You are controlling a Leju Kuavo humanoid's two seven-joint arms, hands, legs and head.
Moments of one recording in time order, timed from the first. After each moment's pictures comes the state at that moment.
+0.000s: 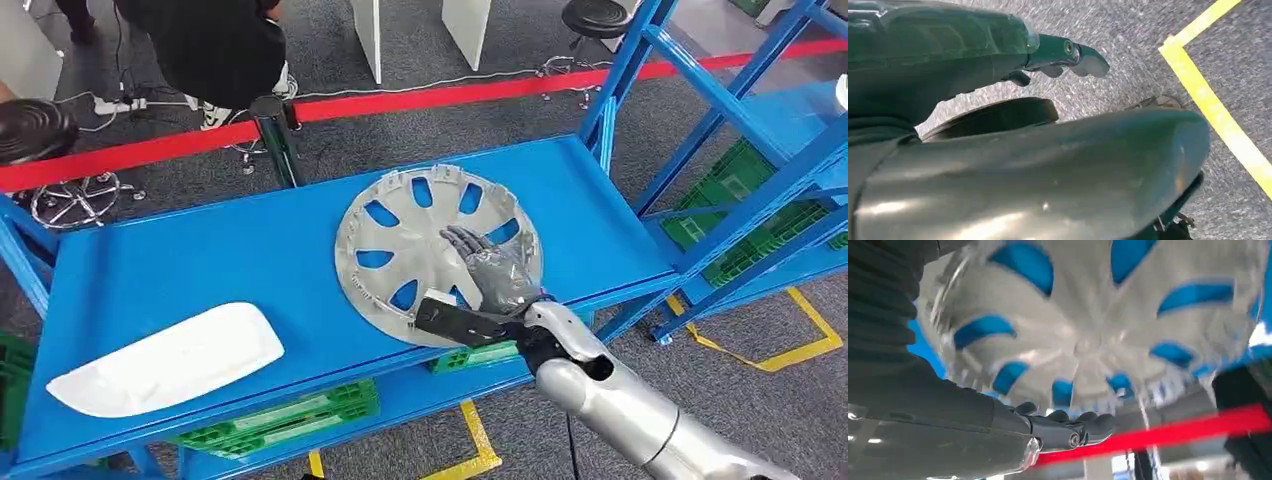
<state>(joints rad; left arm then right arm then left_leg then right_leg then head) -0.12 -0.10 -0.77 -0.20 0.27 0.30 0.06 -0.50 -0.35 0.80 -1.43 0.55 -0.03 0.39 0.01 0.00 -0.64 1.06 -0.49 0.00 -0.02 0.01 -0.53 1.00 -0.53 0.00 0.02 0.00</state>
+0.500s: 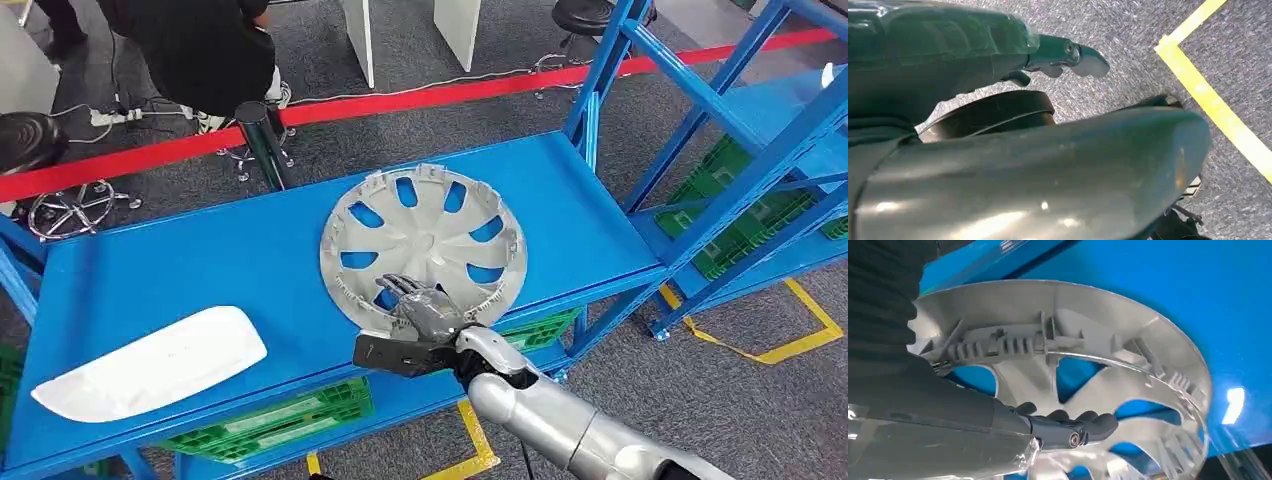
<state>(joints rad) -0.12 -0.11 -0.81 -0.20 0.25 0.30 0.08 -0.53 -0.12 0.93 -1.10 0.51 -0.07 0.29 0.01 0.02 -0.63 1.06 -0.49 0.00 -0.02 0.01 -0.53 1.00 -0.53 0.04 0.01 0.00</state>
